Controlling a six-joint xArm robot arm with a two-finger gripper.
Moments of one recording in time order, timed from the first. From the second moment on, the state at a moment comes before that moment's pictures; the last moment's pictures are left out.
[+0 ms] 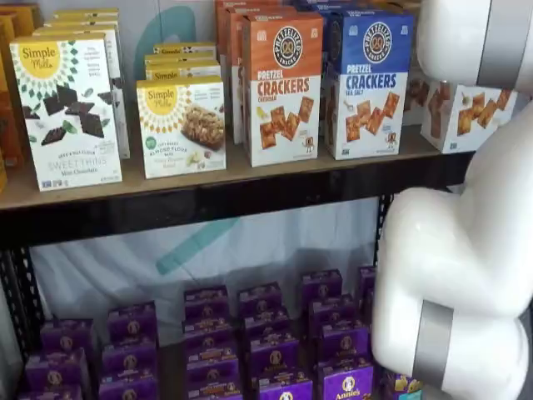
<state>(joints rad) -0.74 -0.21 -1.88 0.18 1.99 -2.22</state>
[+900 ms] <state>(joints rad) -0.68 -0.45 -1.64 0.16 2.09 -2.17</state>
